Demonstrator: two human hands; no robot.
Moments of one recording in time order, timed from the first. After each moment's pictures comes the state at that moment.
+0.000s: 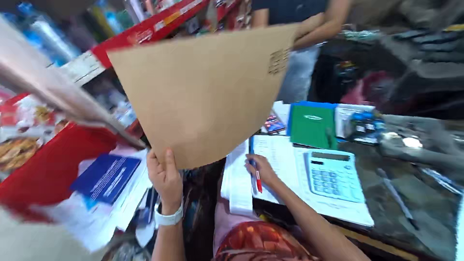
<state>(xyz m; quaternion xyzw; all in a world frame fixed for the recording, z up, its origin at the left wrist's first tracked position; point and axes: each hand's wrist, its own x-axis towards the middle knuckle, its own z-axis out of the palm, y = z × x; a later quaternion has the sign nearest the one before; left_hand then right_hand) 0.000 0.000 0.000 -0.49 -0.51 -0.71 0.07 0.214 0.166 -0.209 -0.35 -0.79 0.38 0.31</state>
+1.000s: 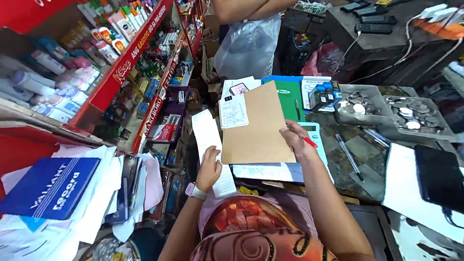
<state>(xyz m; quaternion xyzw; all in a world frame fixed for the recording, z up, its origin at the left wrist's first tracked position) 0.041 0.054 -0.197 -0.67 -0.60 -0.36 -0.23 0.344 0.190 -0.162 -0.54 -0.48 0.53 0.44</state>
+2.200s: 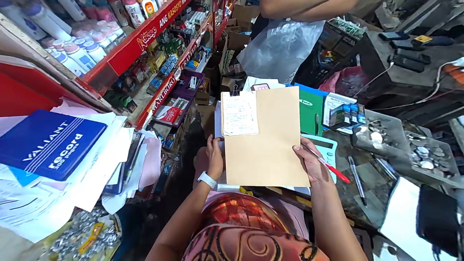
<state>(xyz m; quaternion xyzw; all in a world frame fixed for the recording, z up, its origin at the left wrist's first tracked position) 0.058 0.068 -0.201 -0.39 -0.69 -0.50 -0.34 0.334 0.156 -0.152 -0.43 -0.48 0.60 0.48</state>
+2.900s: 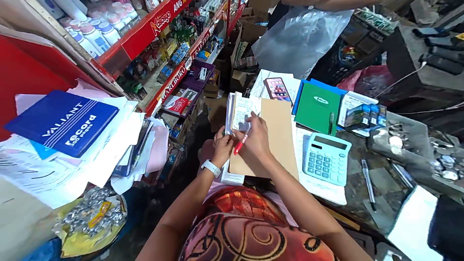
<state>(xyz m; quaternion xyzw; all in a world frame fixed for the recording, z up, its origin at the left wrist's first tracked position) 0.048 0.073 -0.204 -0.43 -0.68 -0.46 -0.37 0.165 0.148 -0.145 -0.47 -0.80 0.26 0.27</state>
